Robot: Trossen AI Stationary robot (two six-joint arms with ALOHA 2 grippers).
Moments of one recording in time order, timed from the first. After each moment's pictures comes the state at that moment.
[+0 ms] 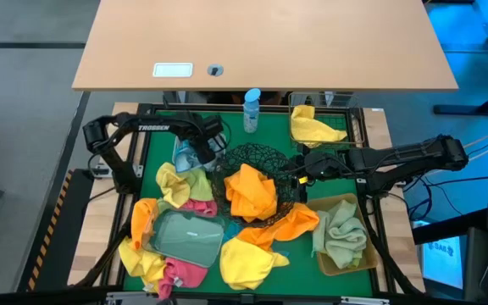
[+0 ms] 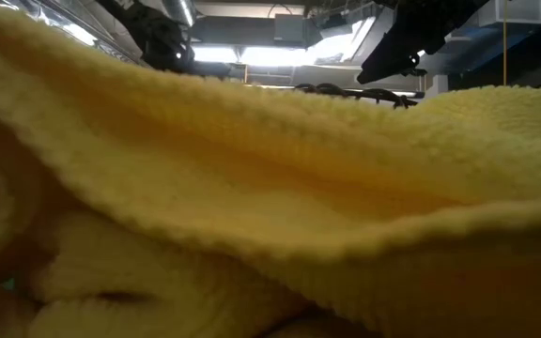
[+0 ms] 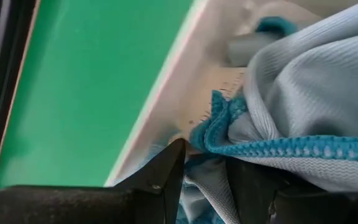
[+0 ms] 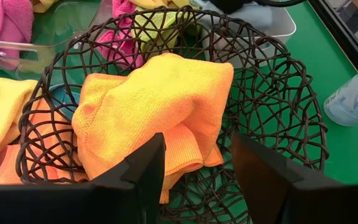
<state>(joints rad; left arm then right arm) 0.47 1.67 1.06 -0.81 -0.28 -0.05 0.11 1.19 0.91 -0.39 0.16 0.13</state>
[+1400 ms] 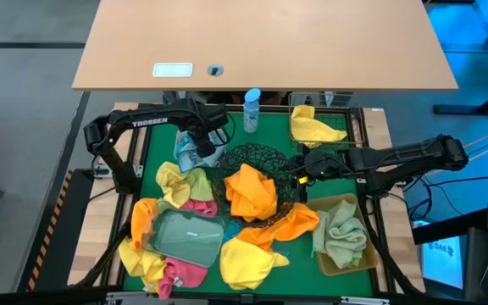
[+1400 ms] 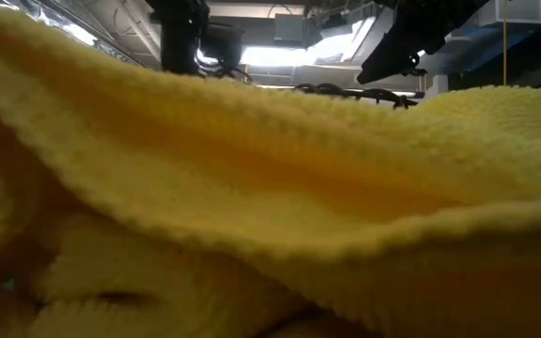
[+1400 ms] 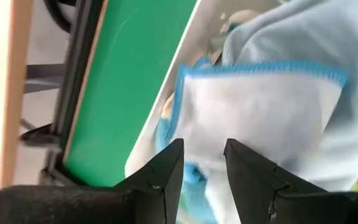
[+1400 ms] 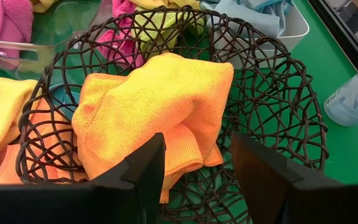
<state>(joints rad) 0.42 1.67 1.38 -1.19 -0.33 -0.04 0.11 1.19 0.91 -0.40 0.16 0.13</state>
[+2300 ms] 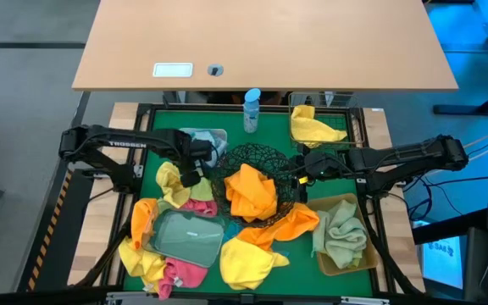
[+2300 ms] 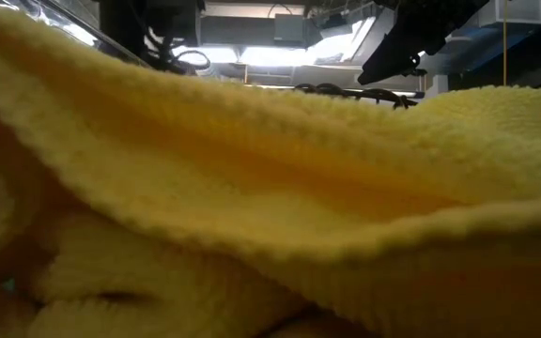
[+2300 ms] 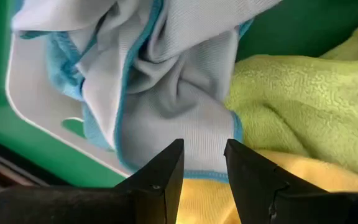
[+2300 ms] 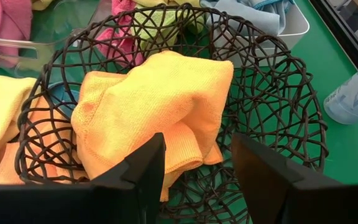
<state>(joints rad) 0.15 1.43 1.06 -1.16 -0.24 -0.28 0.11 1.19 0.91 -0.40 0.16 0.13</state>
